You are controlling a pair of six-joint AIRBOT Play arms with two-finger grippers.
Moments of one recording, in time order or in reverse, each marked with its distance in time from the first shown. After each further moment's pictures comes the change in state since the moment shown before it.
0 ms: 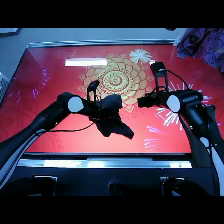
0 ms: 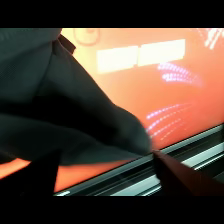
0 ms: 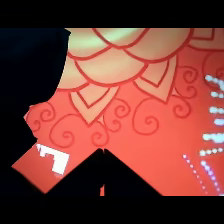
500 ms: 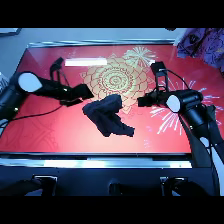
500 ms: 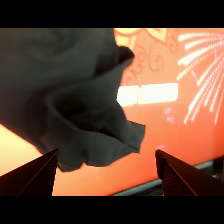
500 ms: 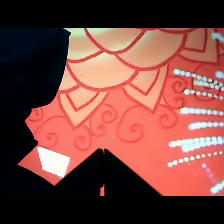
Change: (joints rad) left arm 0.330 0.132 0.086 -0.002 -0.195 0.123; right arm 0.000 0.000 0.000 0.001 -0.014 0.004
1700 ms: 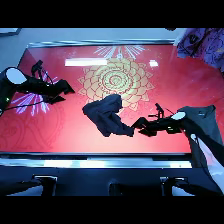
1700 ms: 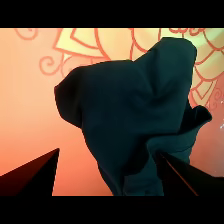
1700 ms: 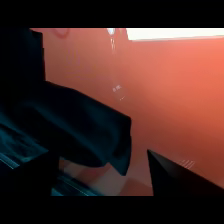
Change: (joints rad) left arm 0.244 -0.087 0.004 0.000 -0.043 0.047; right arm -0.315 -0.255 -0.411 0.969 0.138 -0.388
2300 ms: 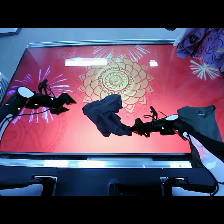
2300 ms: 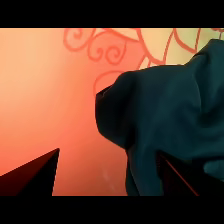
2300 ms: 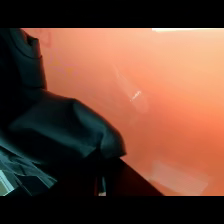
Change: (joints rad) left arm 0.121 -0.098 -0.278 -0.266 0.209 0.293; right arm 0.038 -0.109 -0.011 0.169 -0.017 -0.105
